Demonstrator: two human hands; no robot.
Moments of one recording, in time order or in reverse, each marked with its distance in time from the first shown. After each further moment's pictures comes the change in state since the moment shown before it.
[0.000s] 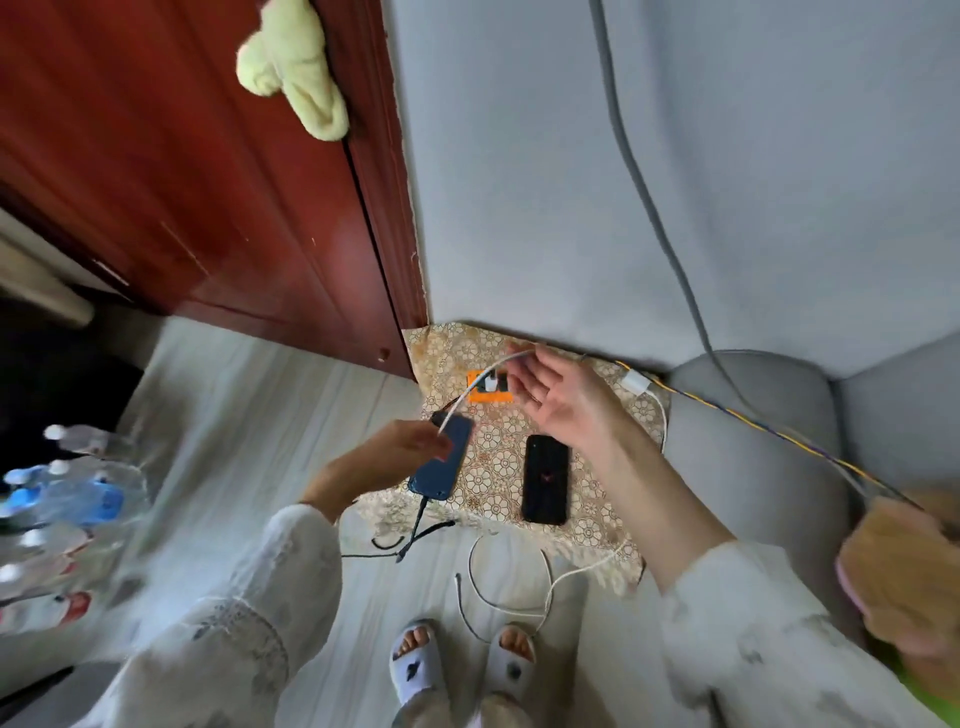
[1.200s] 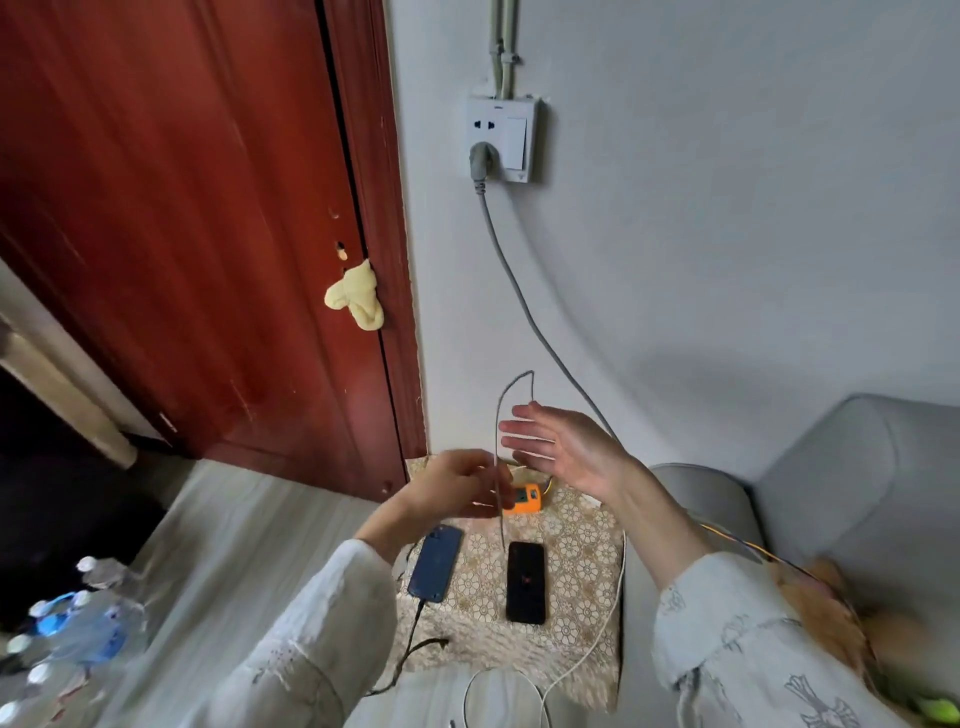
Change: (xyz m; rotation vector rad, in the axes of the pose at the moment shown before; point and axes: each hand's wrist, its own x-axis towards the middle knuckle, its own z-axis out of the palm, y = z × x) left_hand -0.152 0.169 0.003 -0.427 -0.015 0.254; right_hand -0.169 -0.065 0.044 -0.581 -0.223 -0.230
